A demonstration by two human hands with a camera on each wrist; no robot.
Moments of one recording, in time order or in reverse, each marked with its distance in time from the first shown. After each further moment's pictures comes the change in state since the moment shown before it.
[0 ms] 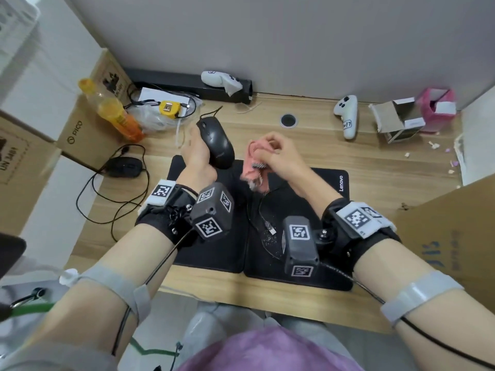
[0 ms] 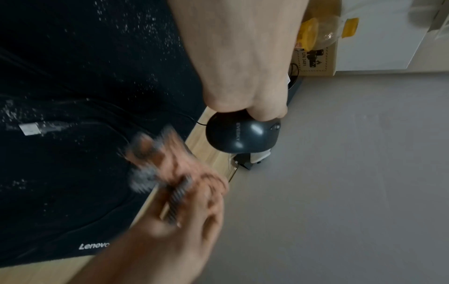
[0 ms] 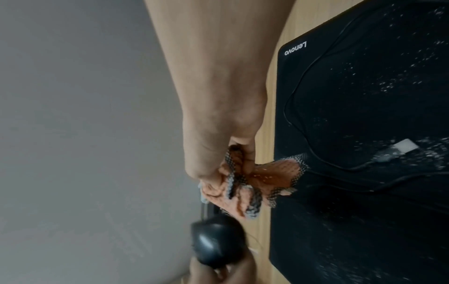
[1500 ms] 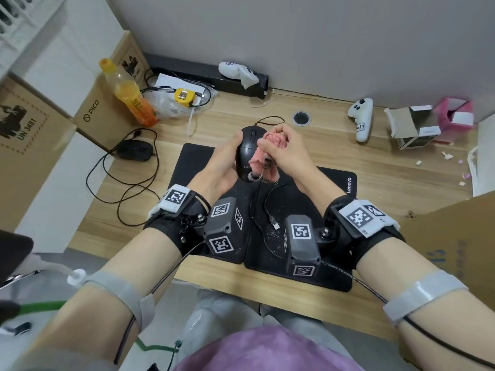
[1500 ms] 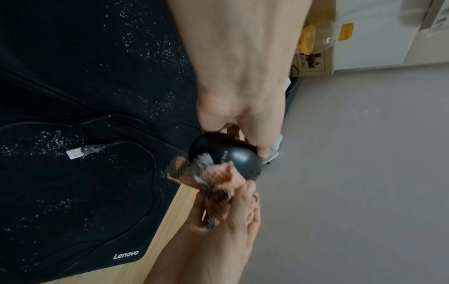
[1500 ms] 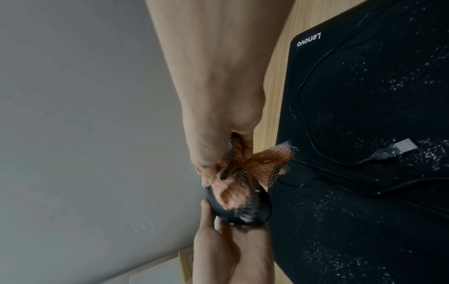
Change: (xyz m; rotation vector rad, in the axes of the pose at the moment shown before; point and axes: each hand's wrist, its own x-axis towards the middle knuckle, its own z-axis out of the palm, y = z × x) left_hand -0.005 -0.040 -0.023 0.280 -0.397 -0.111; right_hand -0.032 -0.034 0.008 0.007 0.057 -0.008
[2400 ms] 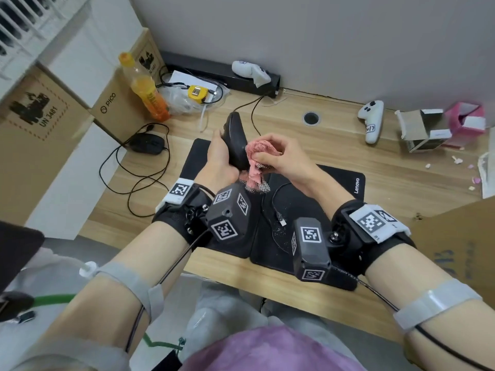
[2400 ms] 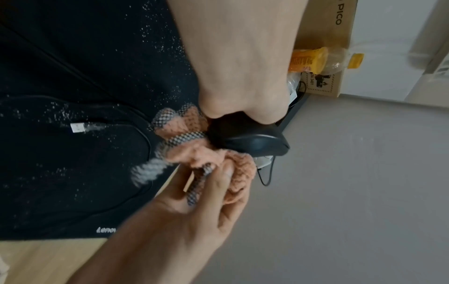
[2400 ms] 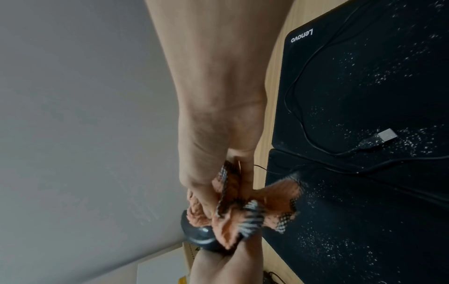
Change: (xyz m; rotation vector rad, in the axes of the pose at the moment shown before) left_hand -0.016 0.011 -0.010 -0.381 0.217 -0.088; right_hand -0.012 0.008 0.012 0.123 -0.350 -0.087
